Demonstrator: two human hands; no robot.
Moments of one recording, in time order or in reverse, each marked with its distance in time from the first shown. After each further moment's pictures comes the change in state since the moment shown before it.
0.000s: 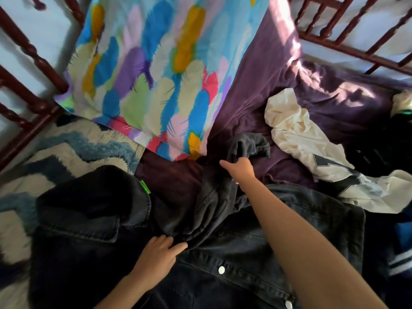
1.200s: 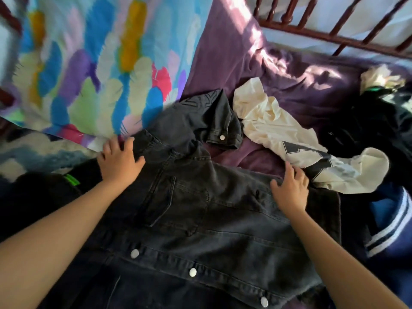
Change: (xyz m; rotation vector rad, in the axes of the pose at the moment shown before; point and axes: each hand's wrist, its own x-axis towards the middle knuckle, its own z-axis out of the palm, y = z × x) left_hand 0.166 -0.043 -0.102 -0.030 0.296 -0.676; right_hand -0.021 0.149 -0.129 -0.346 0.427 -0.026
